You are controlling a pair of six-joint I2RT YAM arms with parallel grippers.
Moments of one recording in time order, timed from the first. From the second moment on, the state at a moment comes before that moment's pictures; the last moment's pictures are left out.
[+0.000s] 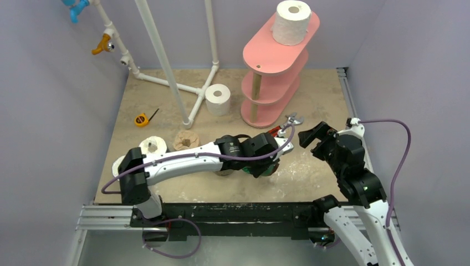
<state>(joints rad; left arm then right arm) -1.23 1.63 1.45 -0.70 -0.10 -0.15 0.33 0.53 0.85 -0.72 0.21 0.73</state>
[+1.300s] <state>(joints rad) -1.23 1.52 1.53 -0.77 -0.08 -0.14 0.33 0.55 0.79 -0.73 0.21 0.76</state>
